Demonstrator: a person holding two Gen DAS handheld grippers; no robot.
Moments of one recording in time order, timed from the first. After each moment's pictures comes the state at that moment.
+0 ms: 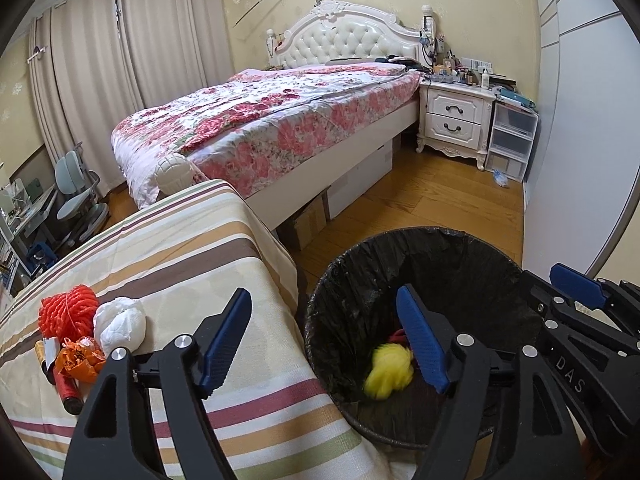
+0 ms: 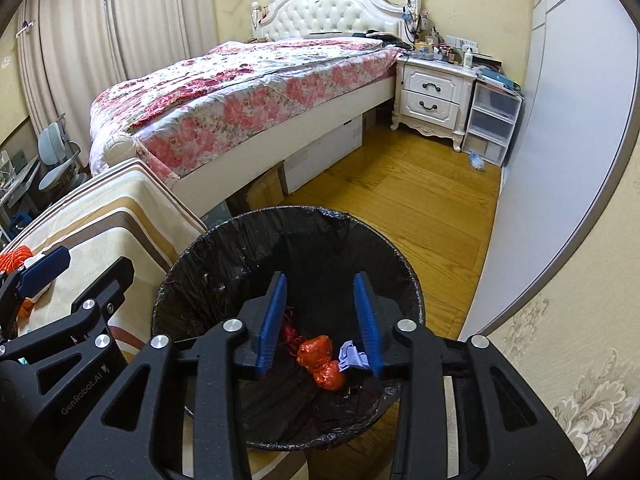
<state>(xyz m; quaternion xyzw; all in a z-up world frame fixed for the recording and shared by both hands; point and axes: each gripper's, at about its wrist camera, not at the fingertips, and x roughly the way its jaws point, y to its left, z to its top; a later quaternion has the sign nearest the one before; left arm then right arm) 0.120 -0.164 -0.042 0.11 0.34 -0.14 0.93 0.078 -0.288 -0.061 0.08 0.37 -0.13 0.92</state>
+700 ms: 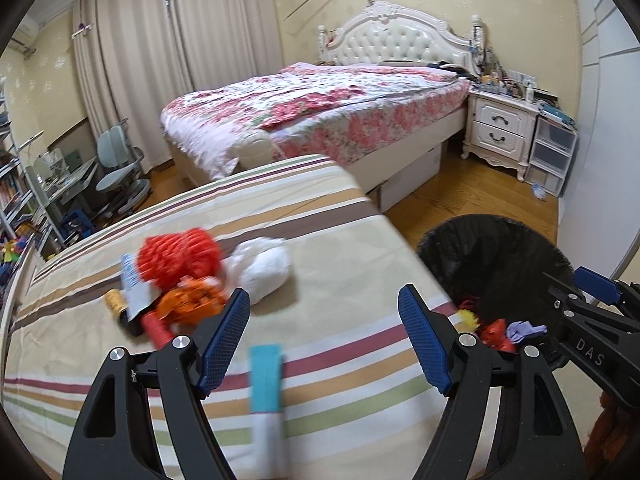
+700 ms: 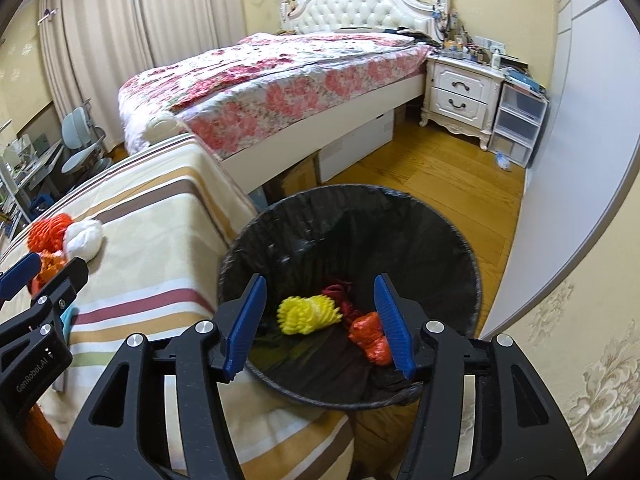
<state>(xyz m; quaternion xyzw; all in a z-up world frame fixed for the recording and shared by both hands) 0.084 -0.055 -0.031 0.09 0.34 -0.05 0.93 0.062 -0.216 -0.057 0.08 0.38 -0.07 0.92</state>
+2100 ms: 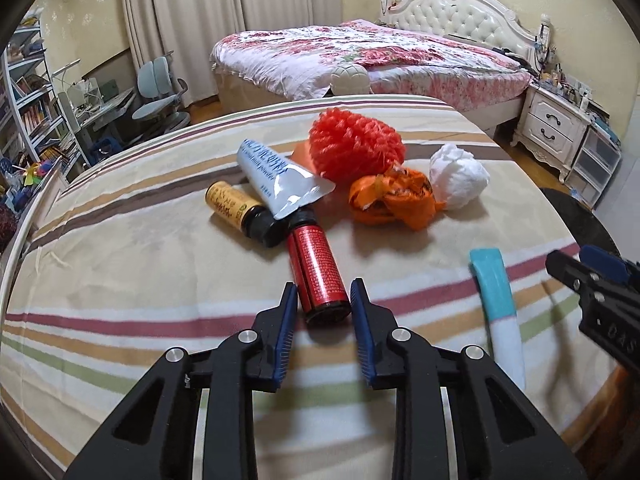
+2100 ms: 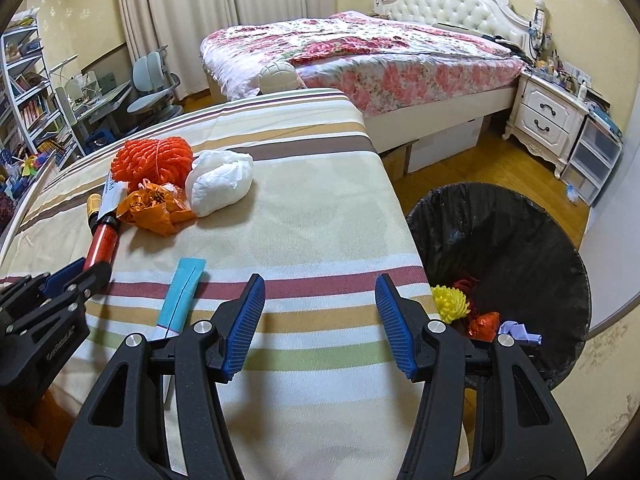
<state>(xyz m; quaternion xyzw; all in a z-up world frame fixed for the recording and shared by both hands) 0.065 0.088 -0.060 0.03 0.41 0.01 0.91 0.075 -0.089 -0.063 0.02 0.41 0.05 0.91</state>
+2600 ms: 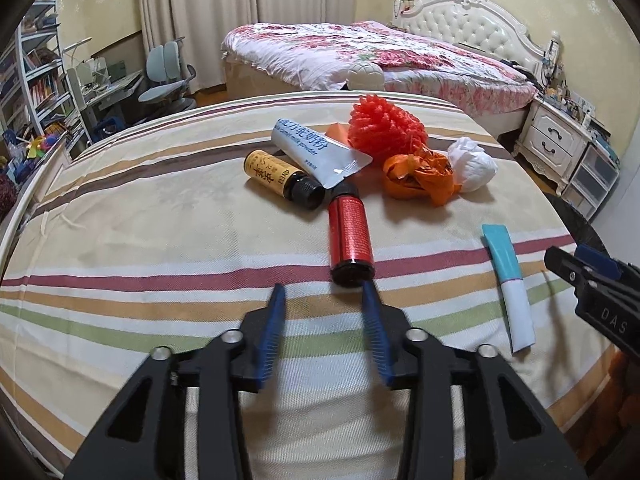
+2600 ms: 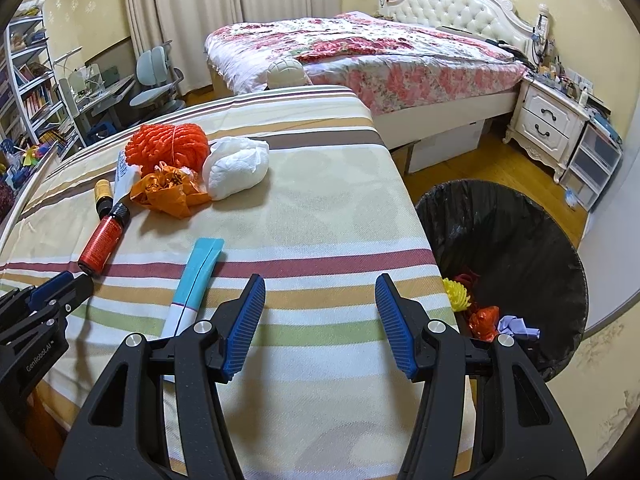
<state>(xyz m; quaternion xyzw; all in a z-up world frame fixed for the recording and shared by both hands) 0.051 0.110 -0.060 -0.01 0.42 0.01 0.91 0.063 -0.080 -0.065 0.00 0.41 0.05 0.91</state>
